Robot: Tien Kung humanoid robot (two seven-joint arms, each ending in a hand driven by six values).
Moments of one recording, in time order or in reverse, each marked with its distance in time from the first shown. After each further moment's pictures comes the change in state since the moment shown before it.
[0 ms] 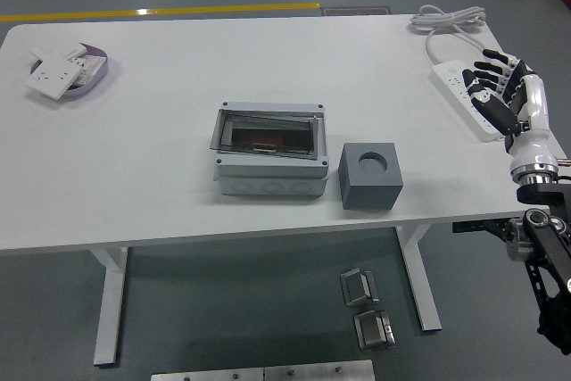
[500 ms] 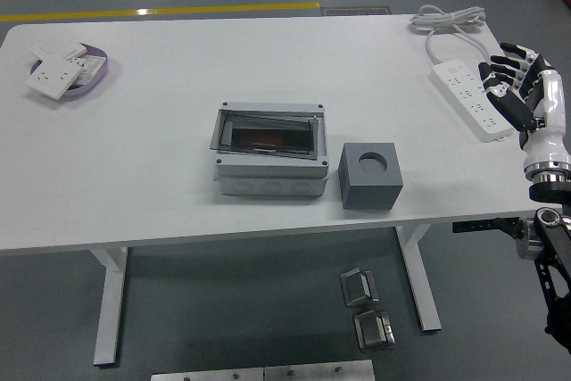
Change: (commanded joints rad) left arm -0.019 0.015 -0.009 0.000 0.006 -0.004 -0.011; right arm -0.012 -0.008 0.047 0.030 -0.019 -0.009 -0.008
